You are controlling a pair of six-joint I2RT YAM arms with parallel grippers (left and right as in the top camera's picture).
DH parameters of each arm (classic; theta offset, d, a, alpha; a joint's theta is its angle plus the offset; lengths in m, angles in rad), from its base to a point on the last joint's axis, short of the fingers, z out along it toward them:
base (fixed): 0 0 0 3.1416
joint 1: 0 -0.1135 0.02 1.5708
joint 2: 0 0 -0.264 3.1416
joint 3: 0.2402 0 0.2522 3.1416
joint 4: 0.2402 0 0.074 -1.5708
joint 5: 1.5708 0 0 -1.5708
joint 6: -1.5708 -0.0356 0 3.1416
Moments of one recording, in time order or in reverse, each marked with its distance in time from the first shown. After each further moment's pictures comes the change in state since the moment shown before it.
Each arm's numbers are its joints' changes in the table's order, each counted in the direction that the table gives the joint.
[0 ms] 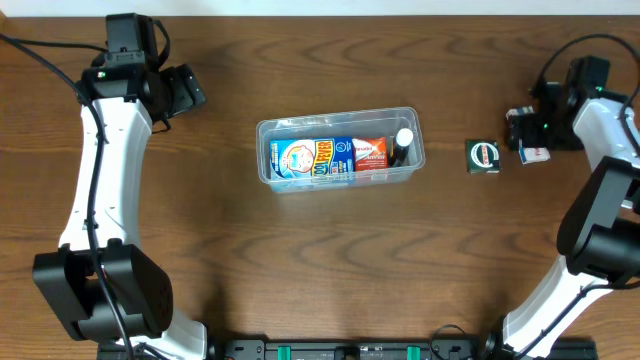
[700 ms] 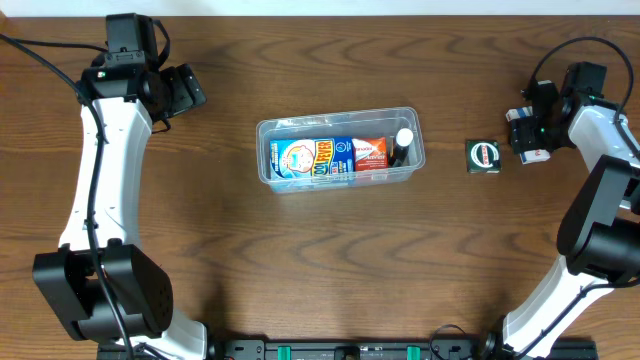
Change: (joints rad) left arm 0.000 0.000 0.000 0.000 0.000 0.000; right arm 0.000 0.000 -0.044 -0.112 -0.003 0.099
